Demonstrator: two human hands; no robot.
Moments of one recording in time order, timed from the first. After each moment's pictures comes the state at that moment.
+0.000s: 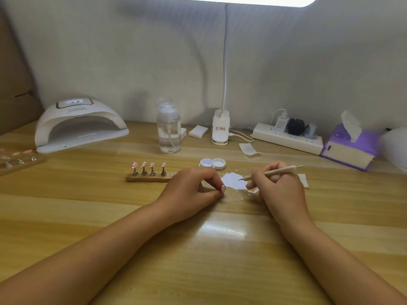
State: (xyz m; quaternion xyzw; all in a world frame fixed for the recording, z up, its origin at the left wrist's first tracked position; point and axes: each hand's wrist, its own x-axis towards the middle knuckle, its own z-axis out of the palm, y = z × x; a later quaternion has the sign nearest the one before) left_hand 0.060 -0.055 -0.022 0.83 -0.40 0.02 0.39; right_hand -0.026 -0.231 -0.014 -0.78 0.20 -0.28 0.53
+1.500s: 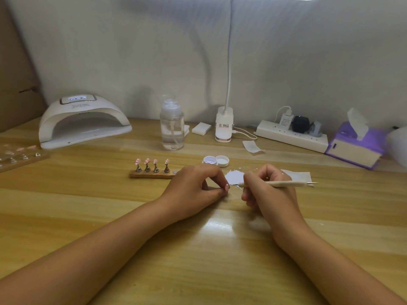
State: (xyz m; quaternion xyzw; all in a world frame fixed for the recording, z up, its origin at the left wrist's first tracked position) left_hand 0.058 -0.054 -0.019 0.82 -0.41 0.02 0.39; right_hand -0.033 -0.204 -0.009 -0.71 0.16 -0.22 0.65
